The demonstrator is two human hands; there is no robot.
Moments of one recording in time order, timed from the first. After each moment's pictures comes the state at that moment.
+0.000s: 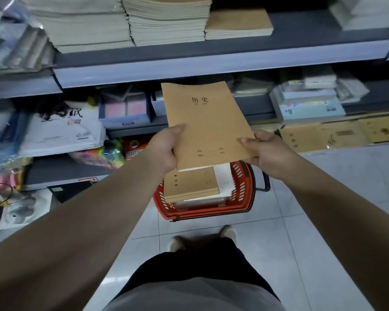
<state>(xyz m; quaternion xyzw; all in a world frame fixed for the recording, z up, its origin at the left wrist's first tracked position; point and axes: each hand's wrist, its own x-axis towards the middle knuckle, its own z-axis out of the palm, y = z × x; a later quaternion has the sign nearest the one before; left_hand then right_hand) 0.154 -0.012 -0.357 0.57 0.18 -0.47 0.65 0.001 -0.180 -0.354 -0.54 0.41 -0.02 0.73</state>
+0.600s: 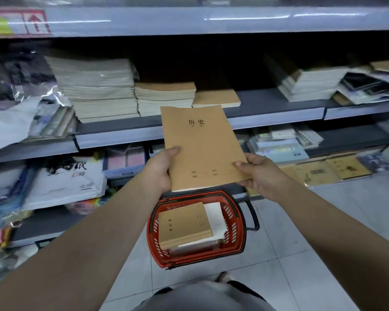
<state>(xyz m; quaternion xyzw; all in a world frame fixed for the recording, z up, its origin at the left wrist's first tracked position) 0.167 -0.018 -0.266 0.56 0.10 -0.48 0.67 -0.006 -0.181 -0.262 -0.56 0.37 -0.08 0.73</state>
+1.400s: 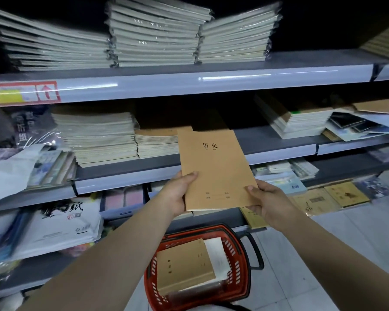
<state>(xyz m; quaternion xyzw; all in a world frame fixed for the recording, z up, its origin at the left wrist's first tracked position) 0.185 -0.069 -0.231 0.55 0.00 -0.51 0.66 0.010 -0.213 -0.238 -0.50 0.42 -0.18 0.73</state>
